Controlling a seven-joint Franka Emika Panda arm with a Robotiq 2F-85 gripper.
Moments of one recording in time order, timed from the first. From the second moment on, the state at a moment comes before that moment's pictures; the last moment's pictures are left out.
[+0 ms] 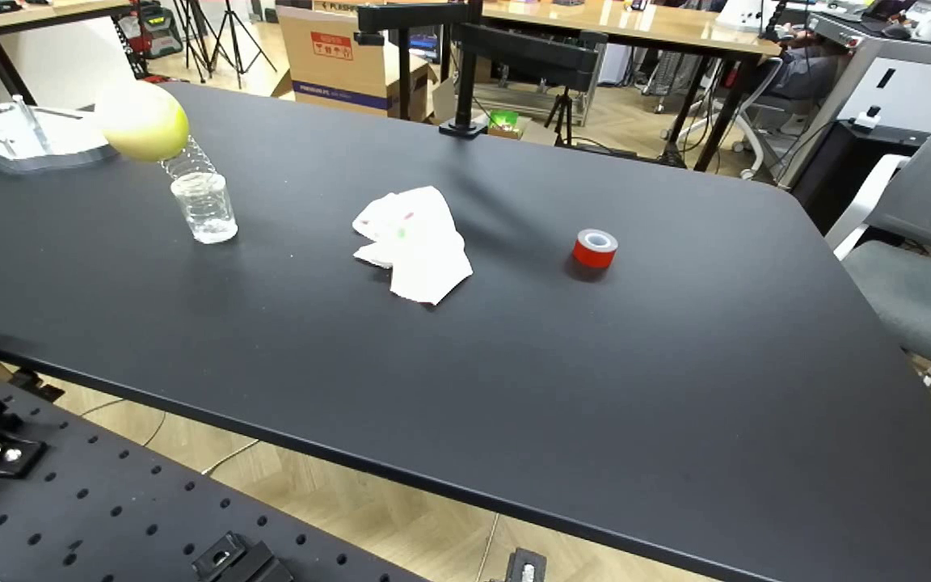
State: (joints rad) arm -0.12 -0.21 -0.32 -2.18 0.00 1.68 -0.49
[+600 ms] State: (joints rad) arm -0.09 -0.07 -0.14 -2.24 -0.04 2.20 -0.29
